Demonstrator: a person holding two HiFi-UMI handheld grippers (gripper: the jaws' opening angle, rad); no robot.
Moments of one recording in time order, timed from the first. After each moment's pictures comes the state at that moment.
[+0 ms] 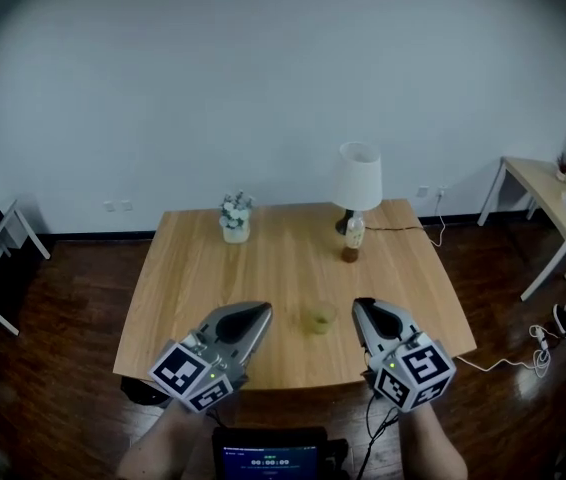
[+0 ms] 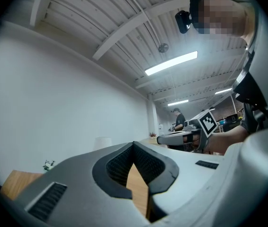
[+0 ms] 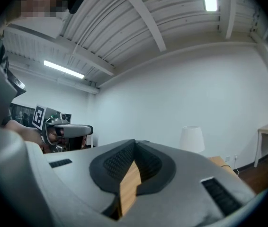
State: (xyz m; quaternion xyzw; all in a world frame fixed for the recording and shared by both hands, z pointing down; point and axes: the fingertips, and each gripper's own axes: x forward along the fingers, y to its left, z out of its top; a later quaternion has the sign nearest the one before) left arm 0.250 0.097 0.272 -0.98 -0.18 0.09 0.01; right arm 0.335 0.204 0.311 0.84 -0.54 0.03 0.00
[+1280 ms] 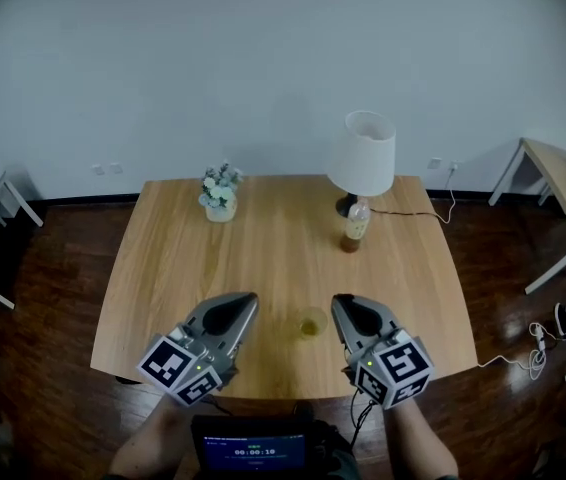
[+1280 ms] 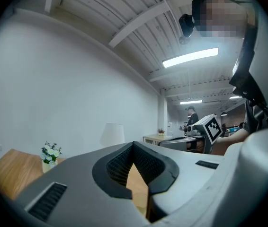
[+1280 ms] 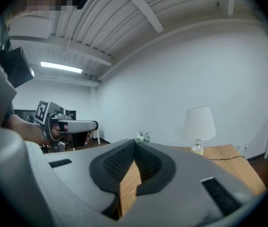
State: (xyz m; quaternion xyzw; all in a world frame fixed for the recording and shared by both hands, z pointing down) left arm 0.358 0.052 0.330 -0.99 -0.13 0.04 -0.05; right arm 0.432 0.150 0.380 0.81 -0.58 0.10 0.01
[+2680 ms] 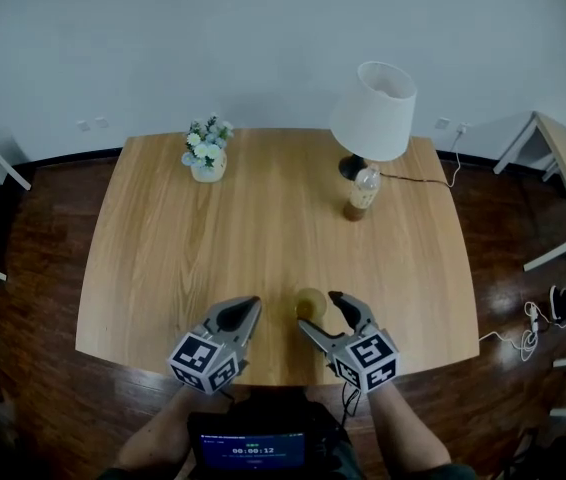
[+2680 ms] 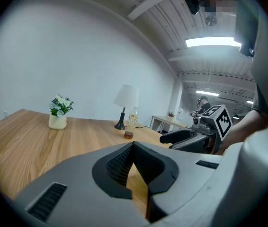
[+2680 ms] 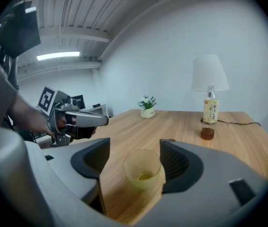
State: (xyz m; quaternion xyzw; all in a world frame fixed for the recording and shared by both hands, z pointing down) left arm 0.393 0.036 0.498 -0.99 -0.07 -0.10 -0.11; right arm 0.434 0.127 0.548 0.76 -0.61 0.23 0.07
